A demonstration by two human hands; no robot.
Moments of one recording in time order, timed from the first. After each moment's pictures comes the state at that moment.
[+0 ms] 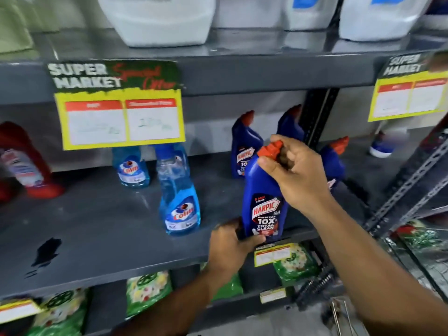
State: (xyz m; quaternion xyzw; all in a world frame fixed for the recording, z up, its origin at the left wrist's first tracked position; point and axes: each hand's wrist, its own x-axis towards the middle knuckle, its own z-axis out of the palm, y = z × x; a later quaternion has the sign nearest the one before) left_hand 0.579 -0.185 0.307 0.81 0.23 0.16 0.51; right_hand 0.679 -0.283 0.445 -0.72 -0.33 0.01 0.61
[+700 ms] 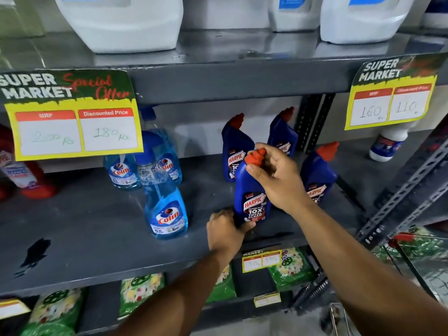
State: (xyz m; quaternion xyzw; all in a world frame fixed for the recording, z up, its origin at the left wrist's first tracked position) left_hand 0.650 -0.178 0.273 0.88 0.30 0.21 0.31; right_hand 0.739 -0.280 0.407 -0.73 -0.36 0.08 0.58
